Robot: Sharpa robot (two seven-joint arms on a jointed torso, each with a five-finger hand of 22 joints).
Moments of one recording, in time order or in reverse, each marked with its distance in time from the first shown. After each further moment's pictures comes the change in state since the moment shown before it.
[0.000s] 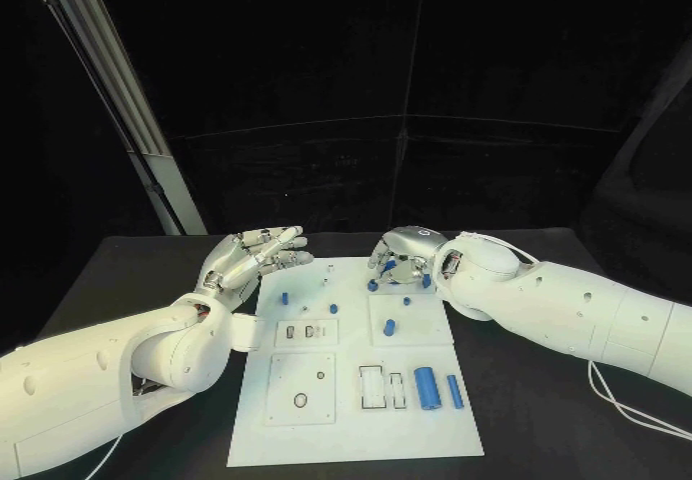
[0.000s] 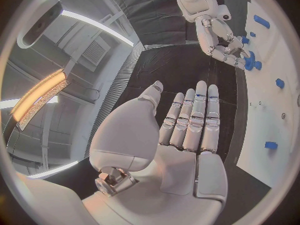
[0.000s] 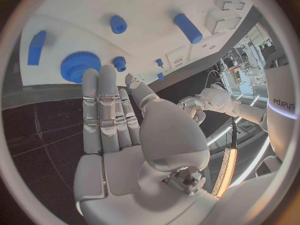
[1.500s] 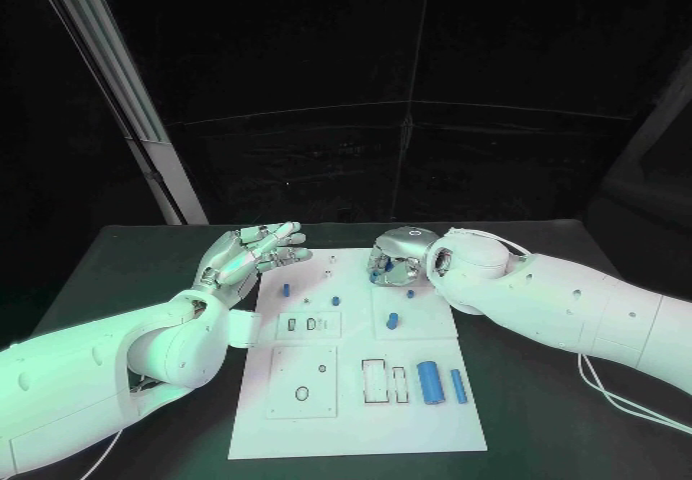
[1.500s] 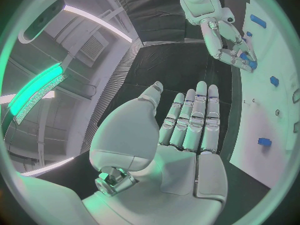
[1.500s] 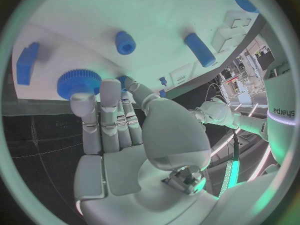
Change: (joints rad) left arm 0.001 -0.007 0.000 0.004 0.023 0.025 -0.011; left_hand -0.004 0.004 0.000 0.000 0.000 -0.007 0.000 -0.004 -0.001 -0.007 0.007 -0.004 -0.001 -0.004 0.004 -0.011 -0.002 -0.001 0.000 0.000 -0.008 -0.005; right arm 0.004 0.026 0.000 -0.016 -0.091 0.090 -0.016; right_hand -0.029 -0.001 0.194 0.049 -0.066 0.043 -0.003 0.000 0.002 0.047 -0.007 0.000 0.002 0.003 -0.004 0.294 0.224 -0.016 0.081 0.002 0.309 0.386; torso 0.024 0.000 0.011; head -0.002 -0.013
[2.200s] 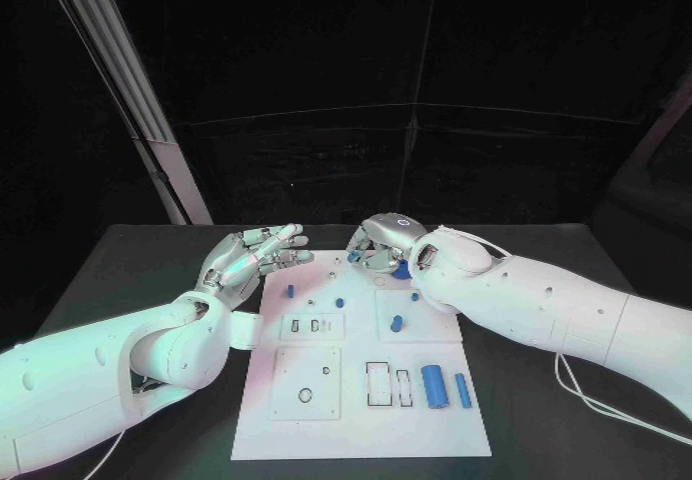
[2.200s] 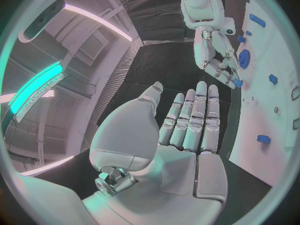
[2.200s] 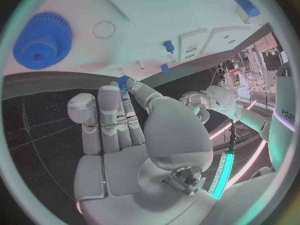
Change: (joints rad) left arm 0.000 0.001 0.000 -0.002 0.004 0.005 -0.003; left_hand -0.004 0.004 0.000 0.000 0.000 0.000 0.000 0.000 0.000 0.000 0.000 0.000 0.000 0.000 0.000 0.000 0.000 0.000 0.000 0.000 0.000 0.000; right arm 0.009 0.106 0.000 -0.081 0.051 -0.221 0.011; right_hand -0.021 -0.037 0.064 0.062 0.009 0.010 -0.004 -0.001 0.000 0.009 -0.002 0.000 0.000 0.000 0.000 0.074 0.061 -0.015 0.016 0.003 0.041 0.057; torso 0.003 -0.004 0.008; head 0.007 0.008
